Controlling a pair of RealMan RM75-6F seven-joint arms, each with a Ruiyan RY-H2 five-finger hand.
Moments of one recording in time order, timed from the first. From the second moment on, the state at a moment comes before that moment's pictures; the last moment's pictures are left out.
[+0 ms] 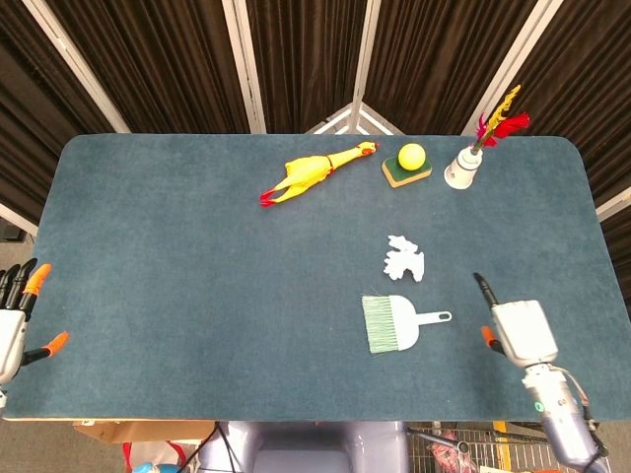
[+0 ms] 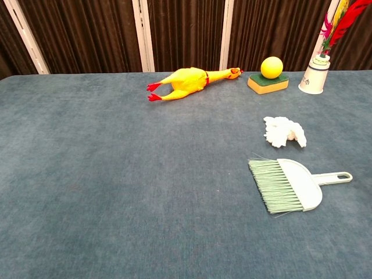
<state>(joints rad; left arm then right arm) -0.09 -1.15 -0.06 -1.58 1.50 1.53 0.10 0.26 -1.25 0.09 -1.62 -1.42 1.23 -0.41</state>
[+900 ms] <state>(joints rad) -0.10 -1.15 -0.06 -1.58 1.50 1.52 0.09 0.37 -1.49 0.10 -1.47 -1.24 1.11 -0.55</state>
